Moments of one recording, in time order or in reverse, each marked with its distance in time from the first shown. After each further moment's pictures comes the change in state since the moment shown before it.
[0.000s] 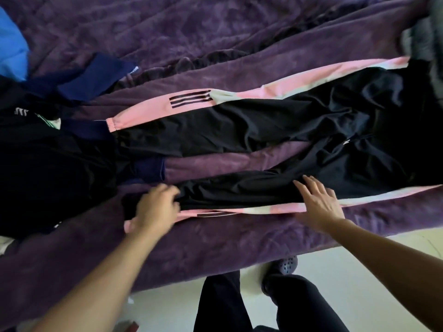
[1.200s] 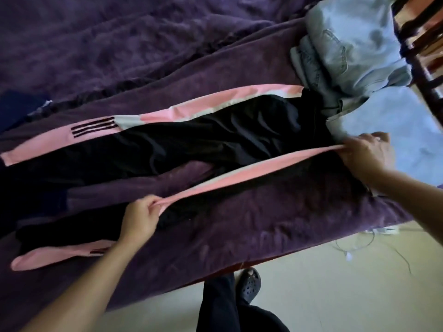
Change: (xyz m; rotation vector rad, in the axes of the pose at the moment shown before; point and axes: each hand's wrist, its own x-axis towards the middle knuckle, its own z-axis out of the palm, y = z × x) left_hand 0.018 0.229 0.052 -0.386 0.198 0.048; right_hand 0.011 0.332 -0.102 0.062 0.563 0.153
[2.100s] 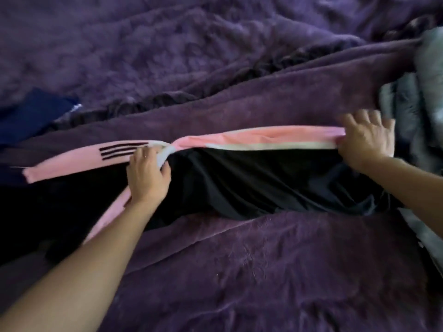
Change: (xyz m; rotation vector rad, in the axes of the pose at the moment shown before) left_hand 0.205 -0.017 -0.047 0.270 0.289 -0.178; right_hand 0.224 -0.129 0.056 -0.066 -0.034 -0.147
